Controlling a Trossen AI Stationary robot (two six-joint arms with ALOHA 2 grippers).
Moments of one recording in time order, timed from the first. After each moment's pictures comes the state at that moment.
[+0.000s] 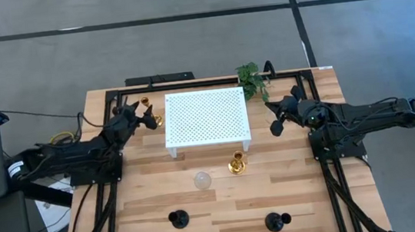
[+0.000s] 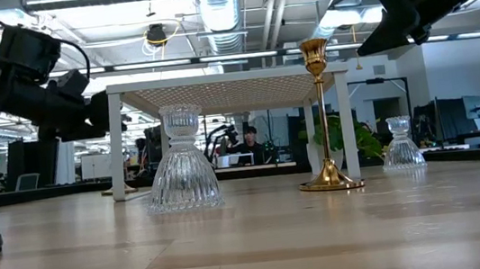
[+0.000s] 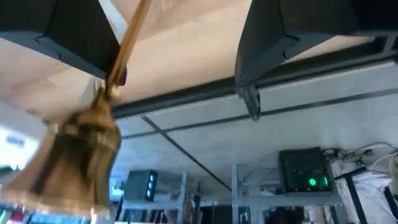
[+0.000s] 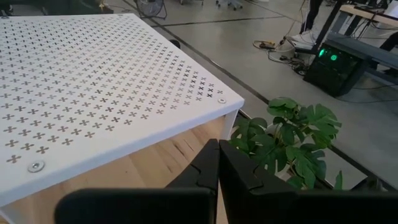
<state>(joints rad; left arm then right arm) 0.55 0.76 0.03 0.68 -0.54 -0.16 -0.06 0.67 0.45 -0.17 0.60 0.07</state>
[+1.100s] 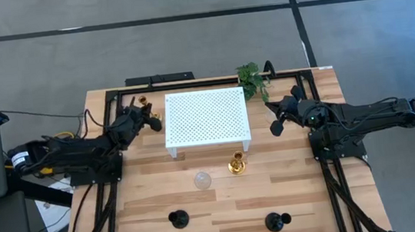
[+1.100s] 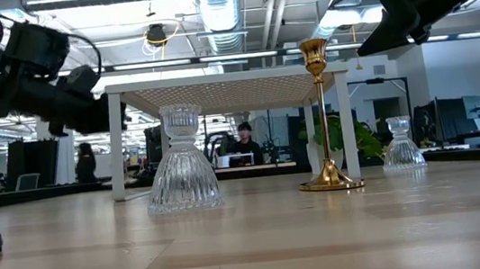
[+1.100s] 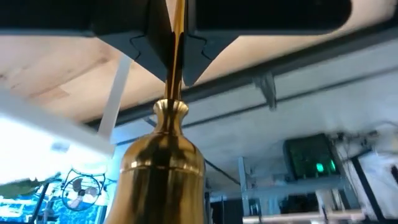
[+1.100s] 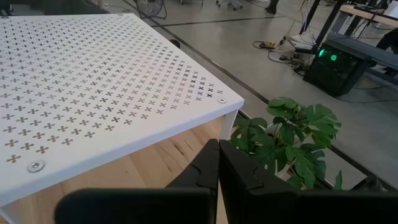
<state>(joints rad) 0.45 0.87 0.08 0.75 -0.61 -0.08 -0.06 0.67 0.45 -0.17 0.60 0.07</state>
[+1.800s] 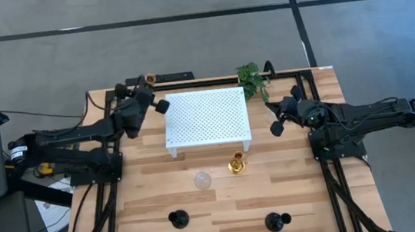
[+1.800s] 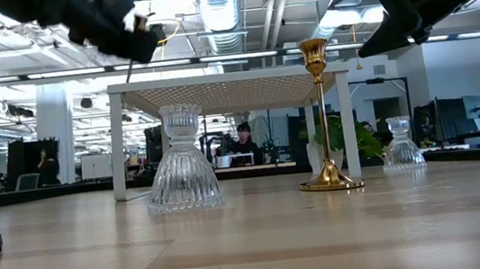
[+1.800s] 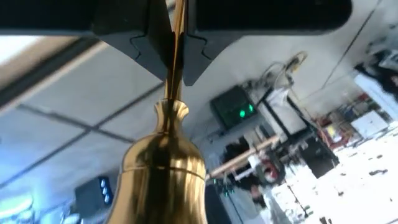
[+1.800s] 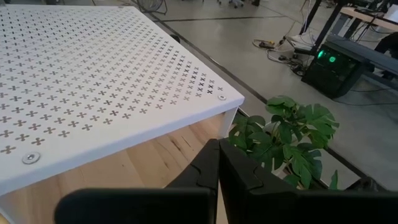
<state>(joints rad) 0.26 0.86 0.63 0.29 -1.02 0.36 -0.06 0.67 0.45 -0.19 0.60 0.04</state>
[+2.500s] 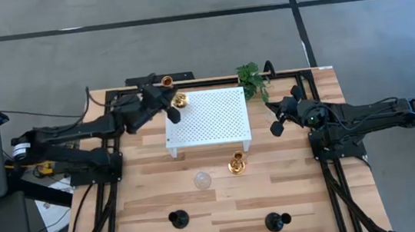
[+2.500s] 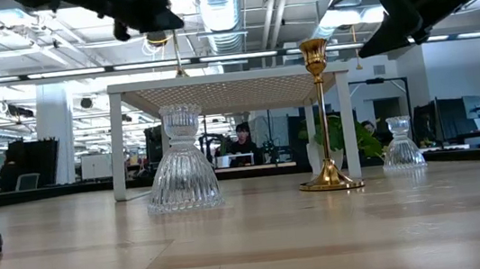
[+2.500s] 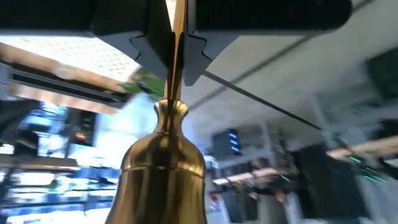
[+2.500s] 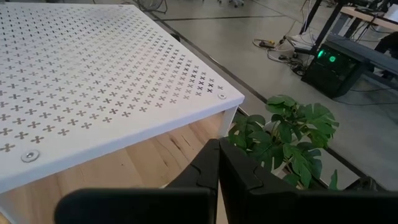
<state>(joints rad) 0.24 0.92 0.75 0.29 -0.47 0.09 -0.06 0.67 0.45 -0.19 0.60 0.04</state>
